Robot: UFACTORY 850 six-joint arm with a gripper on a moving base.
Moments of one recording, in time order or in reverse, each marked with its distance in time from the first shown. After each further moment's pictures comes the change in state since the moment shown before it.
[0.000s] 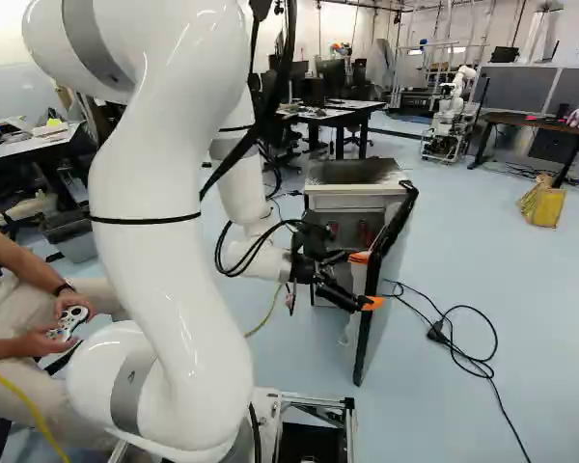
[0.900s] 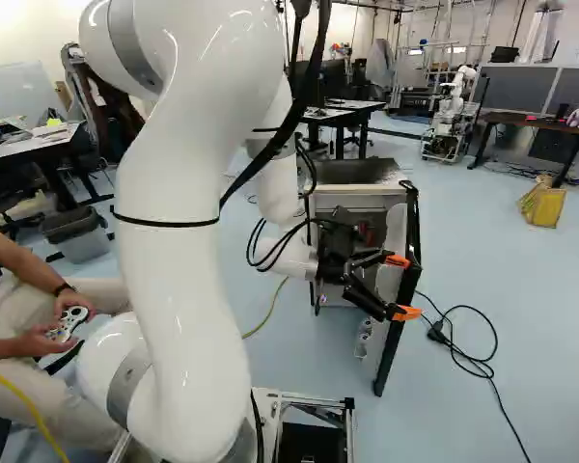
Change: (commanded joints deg) arm -12.3 -2.6 -4.9 0.4 6.5 0.0
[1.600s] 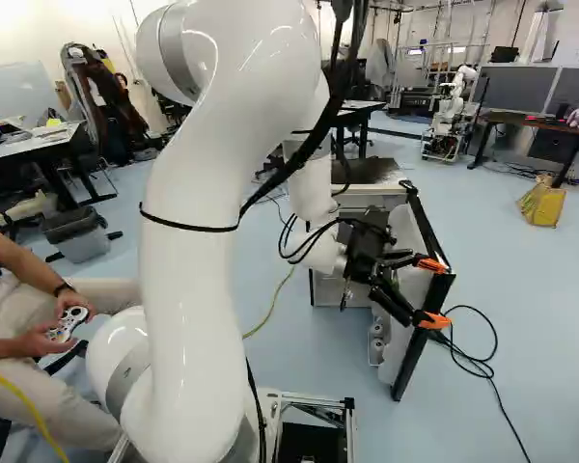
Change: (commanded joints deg) arm -8.6 -4.4 -8.1 0.0 0.0 0.0
